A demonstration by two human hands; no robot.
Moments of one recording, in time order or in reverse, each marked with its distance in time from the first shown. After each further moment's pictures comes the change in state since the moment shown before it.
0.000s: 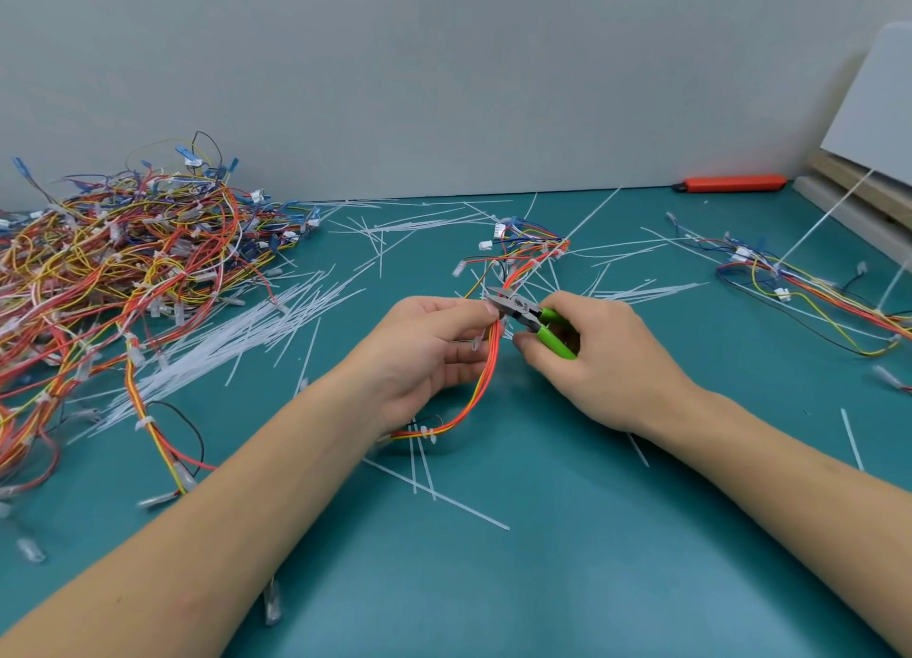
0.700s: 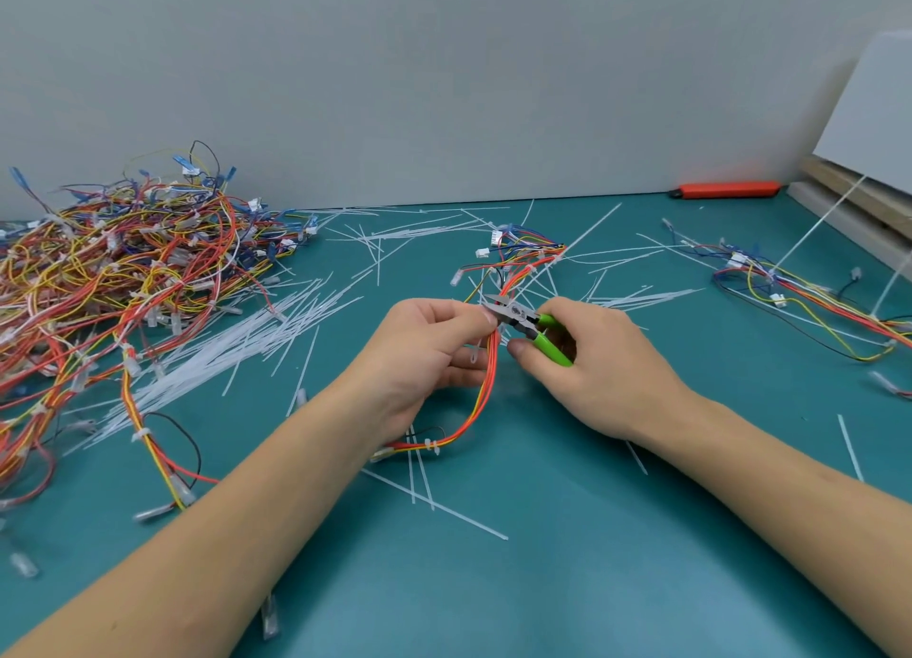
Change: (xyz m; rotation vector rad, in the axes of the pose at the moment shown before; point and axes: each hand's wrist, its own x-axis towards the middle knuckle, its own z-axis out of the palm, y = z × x) left_hand -0.001 0.000 0.003 0.107 0.082 0.086; right_hand 0.001 0.001 0.002 -0.050 0.007 -0.008
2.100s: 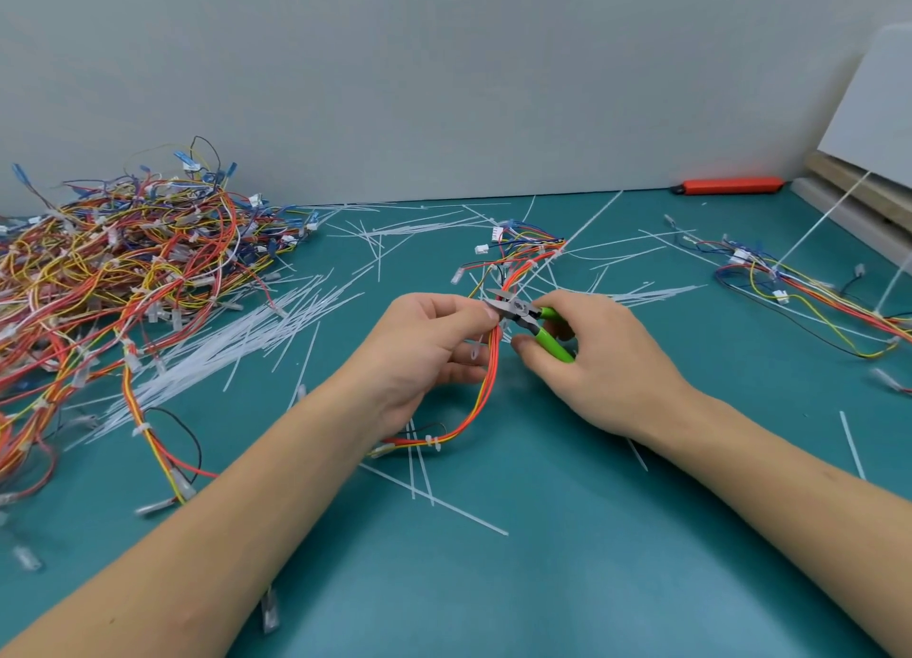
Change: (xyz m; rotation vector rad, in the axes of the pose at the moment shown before) left_hand -0.001 0.002 0.000 -0.001 -0.004 -0.006; right_hand 0.000 -0.004 -0.004 0.020 -0.005 -0.016
